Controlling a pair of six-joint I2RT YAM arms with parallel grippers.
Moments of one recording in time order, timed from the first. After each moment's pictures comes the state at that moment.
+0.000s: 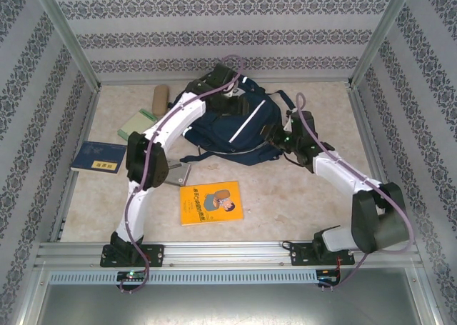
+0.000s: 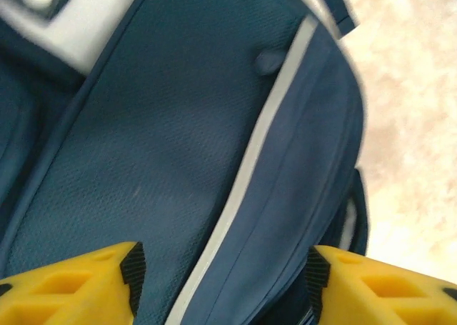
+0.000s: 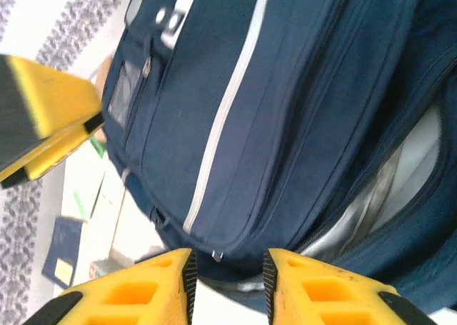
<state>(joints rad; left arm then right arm) -0.51 2.22 2.15 -0.89 0.17 -0.48 0.29 1.38 0.82 -0.06 -0.32 0.78</state>
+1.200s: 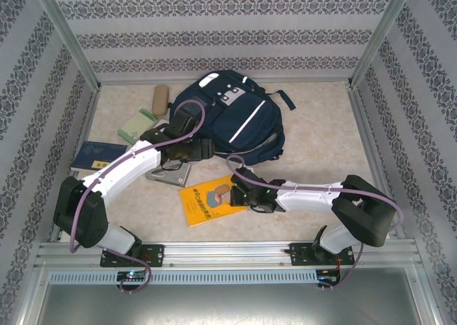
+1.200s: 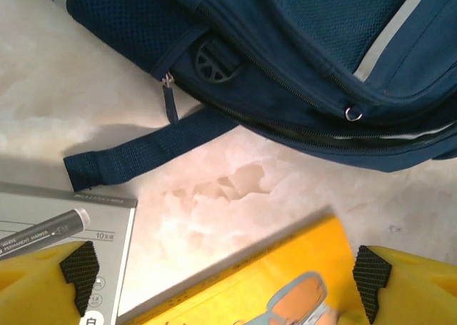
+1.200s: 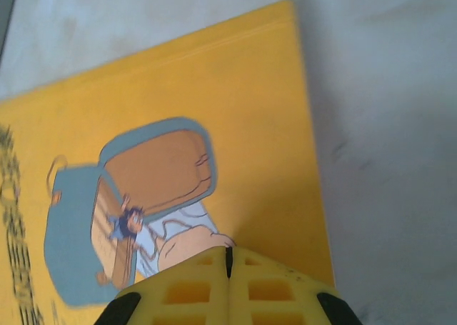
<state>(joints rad) -0.51 1.47 1.14 -0.68 0.02 -0.56 0.92 1.49 0.64 -0.13 0.03 0.87</state>
